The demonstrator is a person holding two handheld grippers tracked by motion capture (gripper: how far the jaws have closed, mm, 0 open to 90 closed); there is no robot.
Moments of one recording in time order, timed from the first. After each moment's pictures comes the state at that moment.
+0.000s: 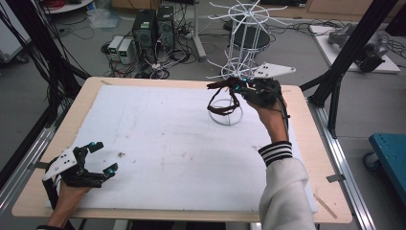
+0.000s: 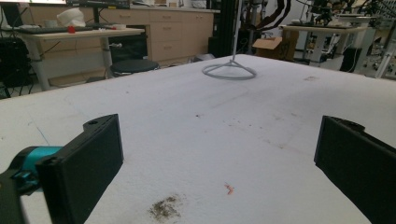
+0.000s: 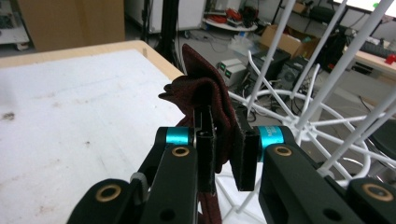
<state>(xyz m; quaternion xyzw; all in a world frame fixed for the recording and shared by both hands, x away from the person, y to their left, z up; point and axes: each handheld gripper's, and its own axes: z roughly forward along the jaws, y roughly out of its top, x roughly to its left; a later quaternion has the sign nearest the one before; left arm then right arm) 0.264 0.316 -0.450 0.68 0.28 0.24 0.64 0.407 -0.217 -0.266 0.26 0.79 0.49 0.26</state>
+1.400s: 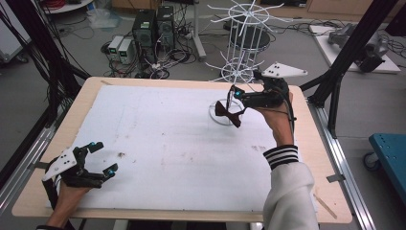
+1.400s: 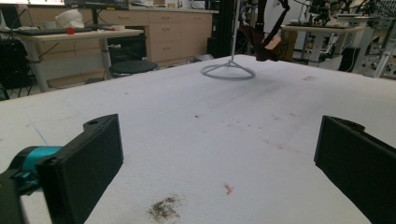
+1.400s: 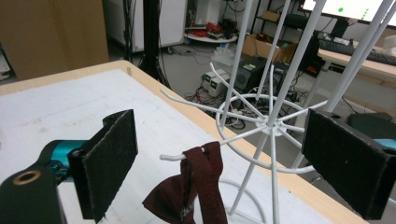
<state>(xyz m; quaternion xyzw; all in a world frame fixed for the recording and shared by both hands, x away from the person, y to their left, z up) 0.263 0.315 -0.450 0.68 0.27 0.24 0.64 0.395 -0.231 -0.259 0.30 0.75 0.52 0.28</state>
